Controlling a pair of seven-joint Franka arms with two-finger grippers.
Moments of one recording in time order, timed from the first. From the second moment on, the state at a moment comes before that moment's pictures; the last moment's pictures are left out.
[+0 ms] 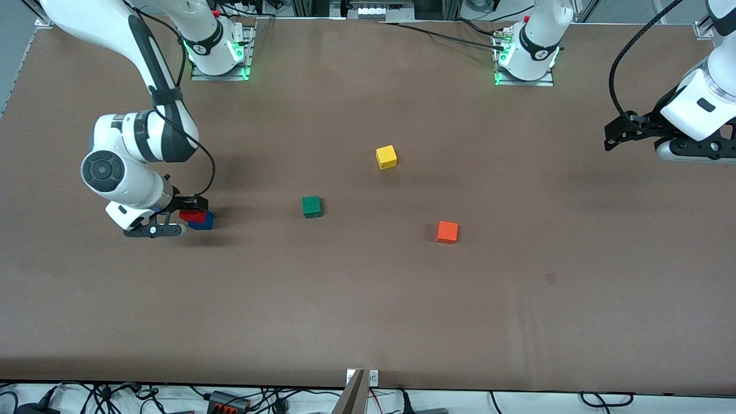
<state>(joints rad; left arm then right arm) 0.00 -0.04 -0.04 -1.72 0.01 1.64 -0.01 0.28 0.35 -0.18 -1.93 -0.04 2.17 0.08</state>
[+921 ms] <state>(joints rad) 0.00 -0.04 -0.04 -1.72 0.01 1.64 -0.01 0.24 0.29 -0.21 -1.43 -0.03 1.69 0.07</state>
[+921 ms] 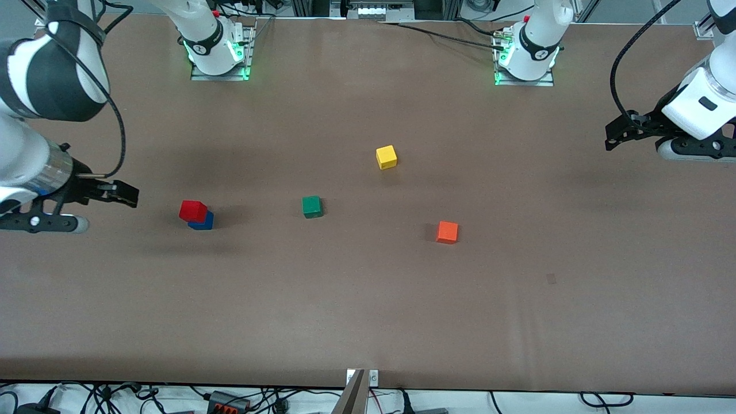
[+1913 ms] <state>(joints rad) -0.01 -0.04 -0.04 -1.72 0.01 1.64 -0.01 0.00 0.16 -0.06 -1.41 -0.03 1.61 -0.03</state>
